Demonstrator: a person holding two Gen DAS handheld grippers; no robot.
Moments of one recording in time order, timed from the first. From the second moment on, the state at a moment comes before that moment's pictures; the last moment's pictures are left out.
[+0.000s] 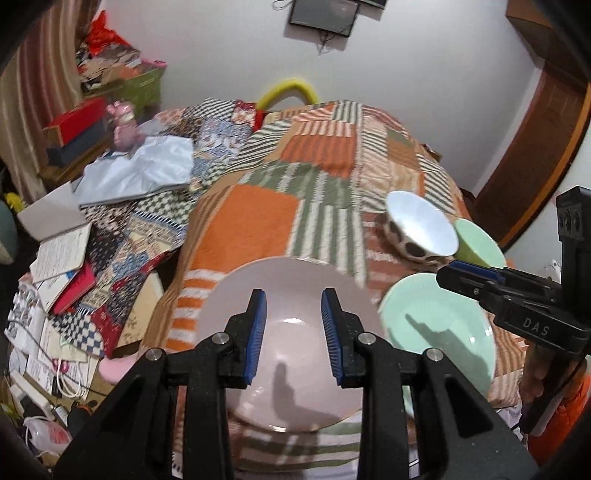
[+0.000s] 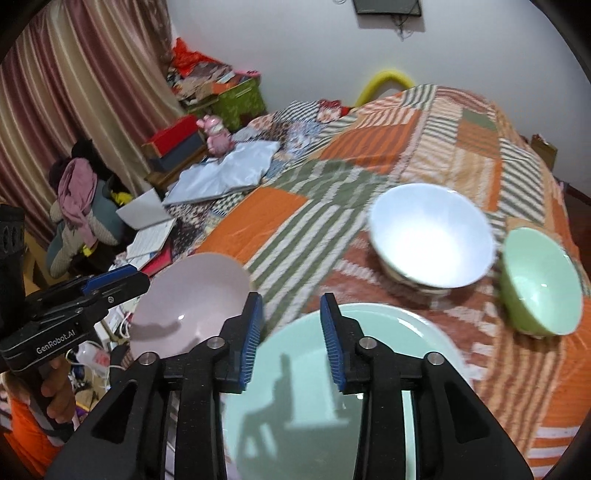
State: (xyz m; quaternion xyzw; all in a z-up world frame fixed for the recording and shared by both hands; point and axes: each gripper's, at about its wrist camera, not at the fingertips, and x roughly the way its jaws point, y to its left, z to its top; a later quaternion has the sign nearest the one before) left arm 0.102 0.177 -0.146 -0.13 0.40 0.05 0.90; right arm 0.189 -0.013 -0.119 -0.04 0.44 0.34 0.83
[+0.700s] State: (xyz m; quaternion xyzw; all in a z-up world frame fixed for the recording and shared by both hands) left arm 0.227 0.097 -0.156 -0.08 0.45 -0.02 0.89; right arm 0.251 -0.104 -0.147 0.02 0.47 0.25 0.85
